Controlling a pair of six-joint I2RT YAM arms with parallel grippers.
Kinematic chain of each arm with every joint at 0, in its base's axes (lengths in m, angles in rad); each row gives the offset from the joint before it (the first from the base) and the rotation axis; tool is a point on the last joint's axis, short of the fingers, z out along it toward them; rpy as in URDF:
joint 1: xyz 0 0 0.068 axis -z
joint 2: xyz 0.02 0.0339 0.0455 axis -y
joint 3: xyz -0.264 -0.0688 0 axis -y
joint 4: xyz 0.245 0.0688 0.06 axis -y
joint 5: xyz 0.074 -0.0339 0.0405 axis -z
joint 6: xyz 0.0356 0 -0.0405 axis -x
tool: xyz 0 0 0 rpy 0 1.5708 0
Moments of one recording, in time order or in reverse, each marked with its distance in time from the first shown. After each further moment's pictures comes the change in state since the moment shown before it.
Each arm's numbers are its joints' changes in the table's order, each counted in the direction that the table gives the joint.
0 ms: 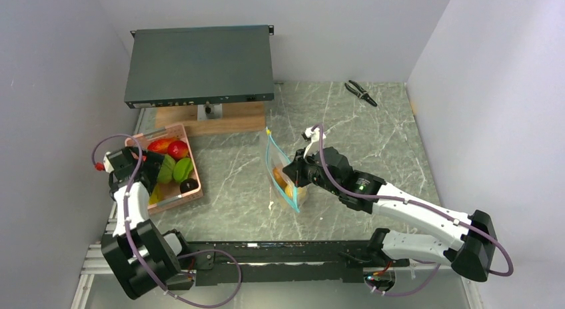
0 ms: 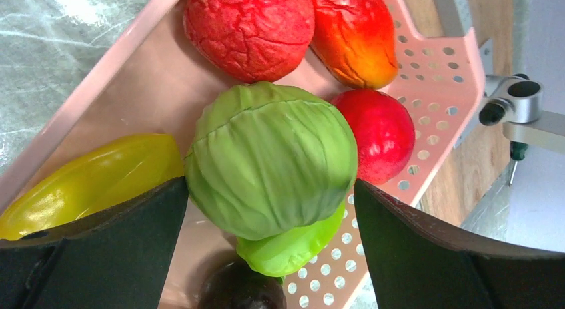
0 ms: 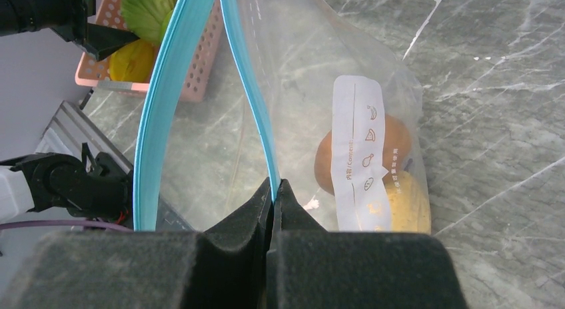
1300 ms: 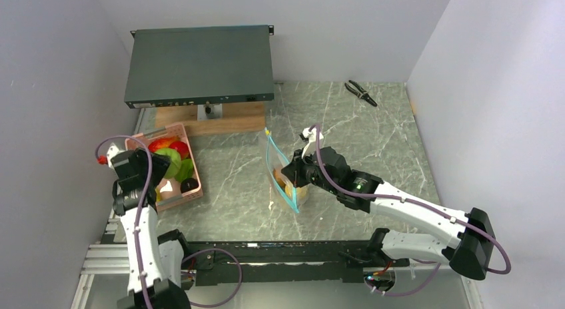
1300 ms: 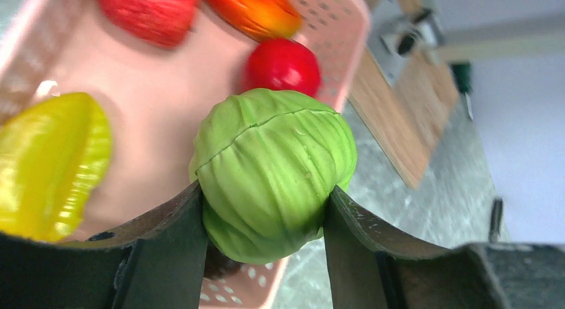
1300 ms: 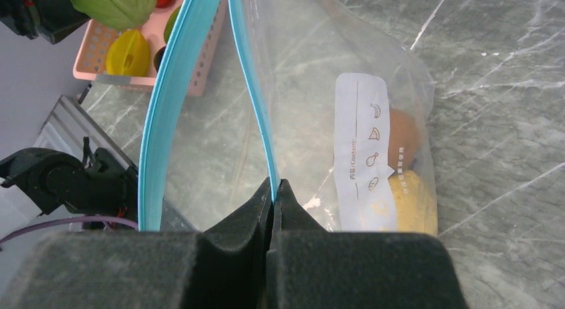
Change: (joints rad) left arm 0.097 0.306 0.031 -0.179 -0.023 -0.064; right arm 0.001 -0.023 0.000 0.009 -0.014 0.000
